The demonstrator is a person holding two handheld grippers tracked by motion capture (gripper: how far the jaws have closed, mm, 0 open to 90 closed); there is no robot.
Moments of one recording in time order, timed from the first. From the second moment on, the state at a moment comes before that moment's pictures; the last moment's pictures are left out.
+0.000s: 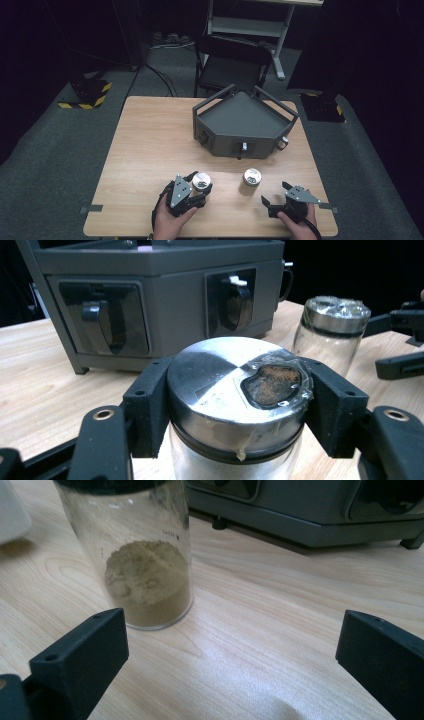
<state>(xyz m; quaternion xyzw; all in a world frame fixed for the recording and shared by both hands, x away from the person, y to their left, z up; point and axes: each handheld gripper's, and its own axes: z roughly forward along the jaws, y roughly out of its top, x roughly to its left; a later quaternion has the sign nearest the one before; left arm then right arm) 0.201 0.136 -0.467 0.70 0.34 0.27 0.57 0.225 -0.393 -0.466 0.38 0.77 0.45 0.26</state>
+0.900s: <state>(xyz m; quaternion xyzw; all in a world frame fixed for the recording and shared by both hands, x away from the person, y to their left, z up) 0.229 0.122 -0.410 0.67 0.34 0.29 0.59 0.227 -0.396 -0.465 0.38 0.77 0.45 0.25</state>
